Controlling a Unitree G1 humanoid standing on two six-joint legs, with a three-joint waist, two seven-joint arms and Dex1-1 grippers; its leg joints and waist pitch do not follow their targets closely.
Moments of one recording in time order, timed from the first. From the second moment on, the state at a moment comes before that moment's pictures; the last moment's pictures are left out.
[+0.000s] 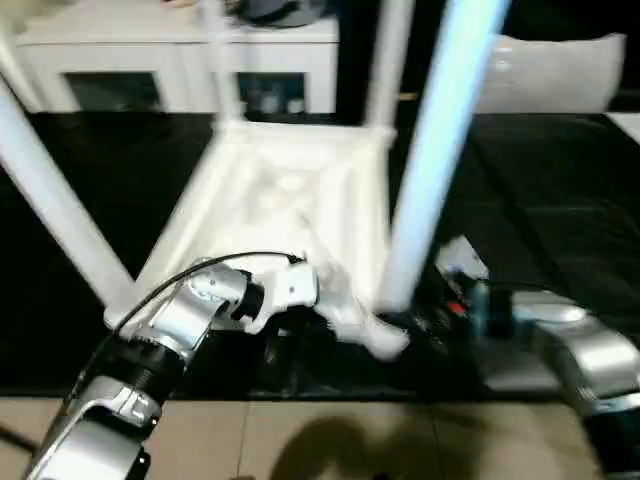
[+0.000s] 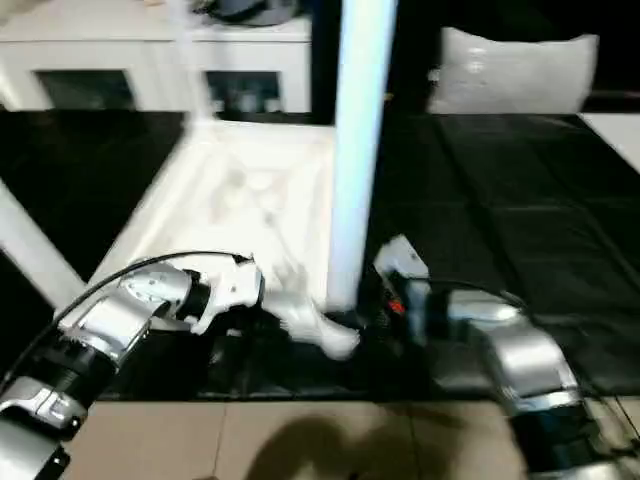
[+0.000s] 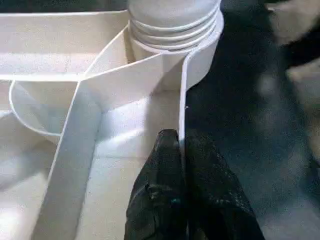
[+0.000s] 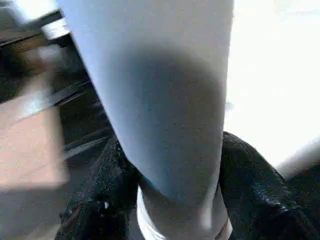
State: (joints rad) left arm -0.56 0.32 -0.36 0.51 0.07 0.07 -1.19; right arm -0.28 -0.42 0.10 0.01 0.28 0.53 0.91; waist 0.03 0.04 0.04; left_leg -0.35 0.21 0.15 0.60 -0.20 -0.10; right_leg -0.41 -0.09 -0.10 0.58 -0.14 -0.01
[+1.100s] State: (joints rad) left arm -0.56 0.33 -0.38 0.50 0.09 -0.01 -1.15; right arm -0.28 -0.54 0.08 0.08 0.26 0.40 1.02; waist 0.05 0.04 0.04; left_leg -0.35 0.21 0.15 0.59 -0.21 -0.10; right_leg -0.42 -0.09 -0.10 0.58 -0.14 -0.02
